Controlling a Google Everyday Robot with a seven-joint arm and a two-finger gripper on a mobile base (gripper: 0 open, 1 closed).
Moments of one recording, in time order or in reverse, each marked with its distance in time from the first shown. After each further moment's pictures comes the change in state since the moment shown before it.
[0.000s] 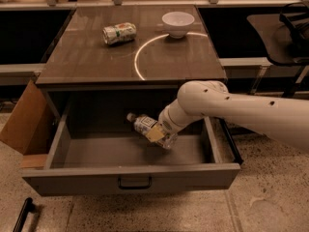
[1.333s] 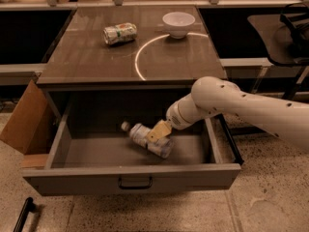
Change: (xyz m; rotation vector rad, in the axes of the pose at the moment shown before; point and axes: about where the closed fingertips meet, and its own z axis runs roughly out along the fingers) arm -0.007 -0.015 -0.009 -0.054 -0.089 0.004
